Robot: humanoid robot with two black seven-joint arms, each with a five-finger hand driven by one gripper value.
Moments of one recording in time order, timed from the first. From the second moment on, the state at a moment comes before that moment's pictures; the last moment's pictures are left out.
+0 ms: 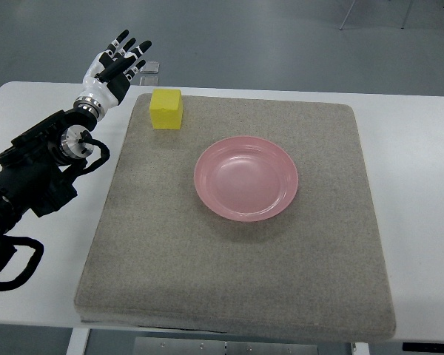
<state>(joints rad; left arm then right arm) -0.99 0.12 -0.63 -0.30 -0.05 -0.24 -0.30 0.03 0.00 -0.10 0.17 -0.04 -0.09 0.01</state>
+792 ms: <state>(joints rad) -0.99 0.12 -0.63 -0.30 -0.05 -0.24 -0.34 0.03 0.00 -0.10 0.17 -0.04 -0.09 0.01</state>
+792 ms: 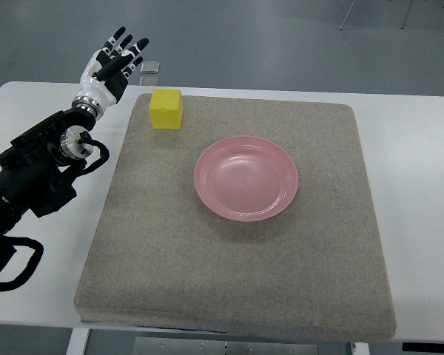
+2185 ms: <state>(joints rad) -1.26 0.29 0.00 -0.55 0.32 -0.07 -0.31 0.03 0.00 -0.10 0.17 -0.04 -0.09 0.01</state>
